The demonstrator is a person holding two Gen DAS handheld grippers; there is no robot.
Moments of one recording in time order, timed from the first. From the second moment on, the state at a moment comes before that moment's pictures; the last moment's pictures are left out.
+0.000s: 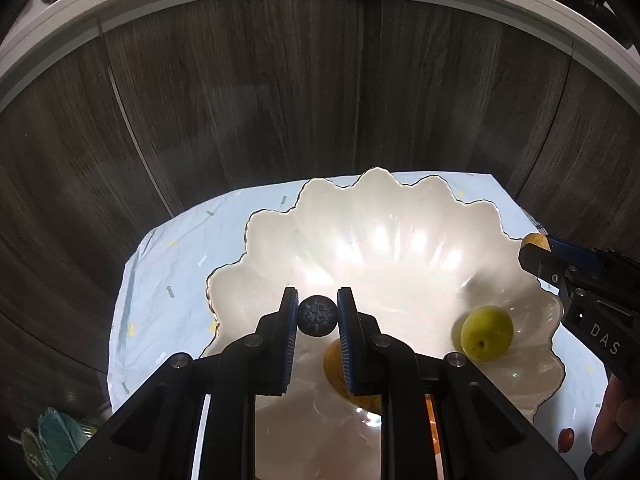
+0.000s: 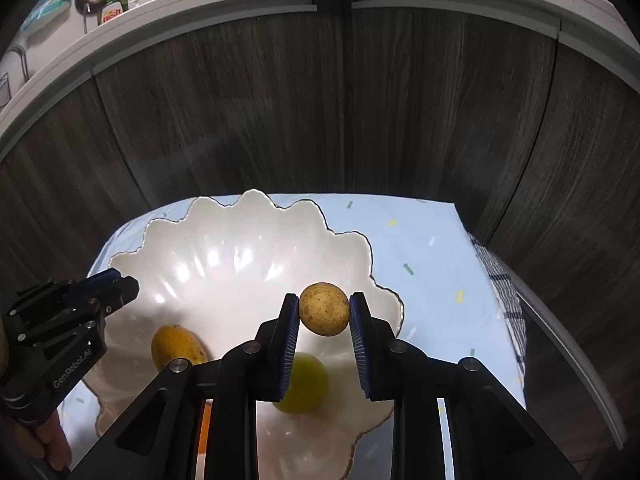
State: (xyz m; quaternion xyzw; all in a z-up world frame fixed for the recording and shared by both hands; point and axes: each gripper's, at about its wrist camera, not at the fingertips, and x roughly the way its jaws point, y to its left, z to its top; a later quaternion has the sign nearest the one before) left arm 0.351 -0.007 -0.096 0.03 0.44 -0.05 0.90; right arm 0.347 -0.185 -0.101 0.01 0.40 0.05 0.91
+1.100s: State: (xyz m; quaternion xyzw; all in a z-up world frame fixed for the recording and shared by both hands) left arm 0.308 -0.010 -0.050 0.04 0.41 -0.03 0.91; right arm 0.306 -0.188 -0.064 0.01 0.38 0.04 0.92
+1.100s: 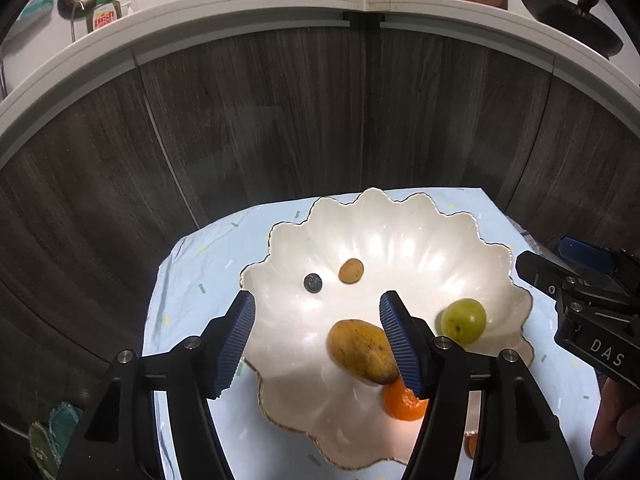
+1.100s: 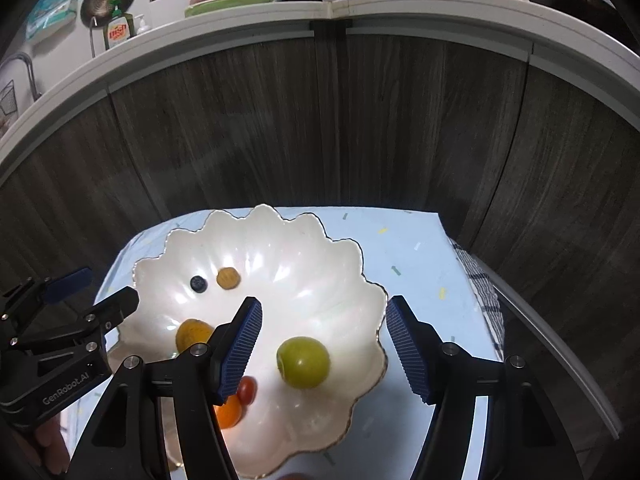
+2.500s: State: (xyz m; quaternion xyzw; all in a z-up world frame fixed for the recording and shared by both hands) left arm 0.180 -0.100 -0.044 0.07 0.41 -0.11 0.90; right arm 0.169 -0.267 -0.059 0.03 0.37 -0.01 0.93
